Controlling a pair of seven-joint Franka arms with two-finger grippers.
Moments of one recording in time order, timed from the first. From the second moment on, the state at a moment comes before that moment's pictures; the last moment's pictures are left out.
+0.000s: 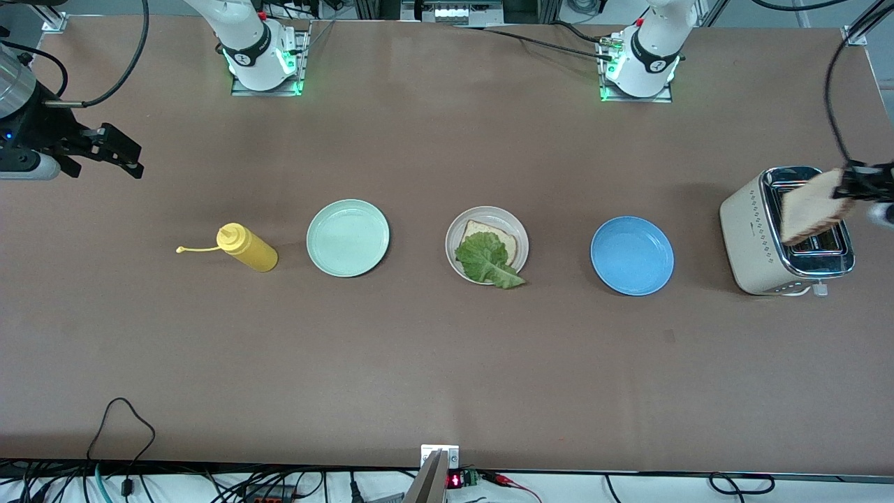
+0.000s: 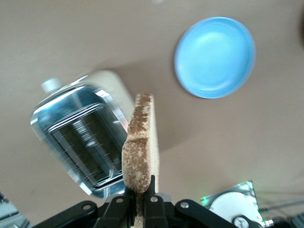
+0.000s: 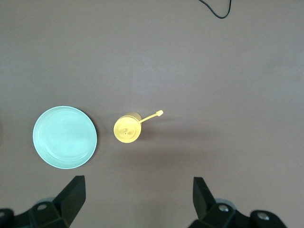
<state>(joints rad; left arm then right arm) 0.49 0.22 -0.40 -1.48 0.14 1.41 0.52 0.01 -0.04 0.05 -1.66 -0.03 1.67 0.06</state>
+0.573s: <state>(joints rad) 0.35 0.40 -0.54 -1.50 -0.29 1.44 0.37 0.01 -0.05 0.05 -1.66 -0.03 1.67 0.06</state>
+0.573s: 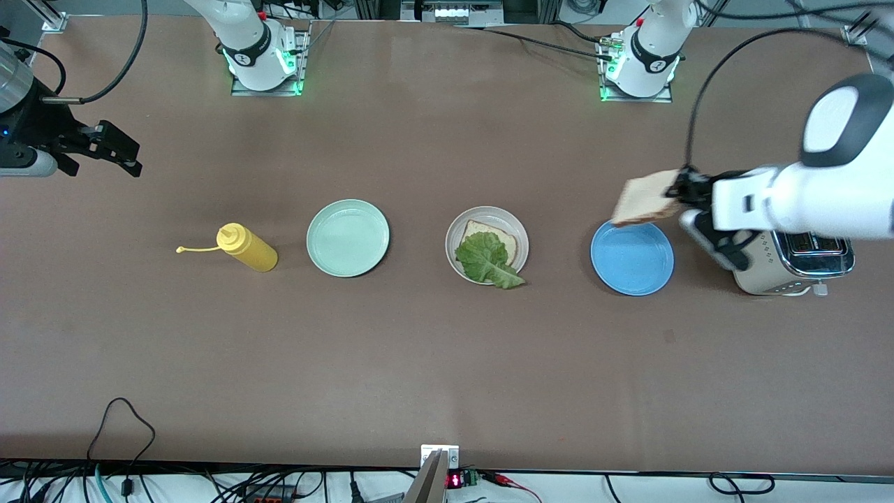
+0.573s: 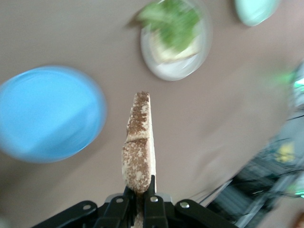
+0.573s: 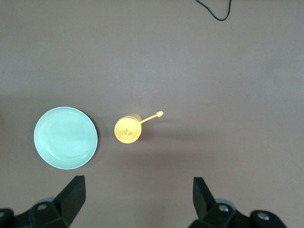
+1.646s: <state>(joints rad) 0.19 0.76 -0.54 -1.77 -0.95 2.10 0.83 0.02 -0.05 0.05 -1.66 -0.03 1.67 0.06</state>
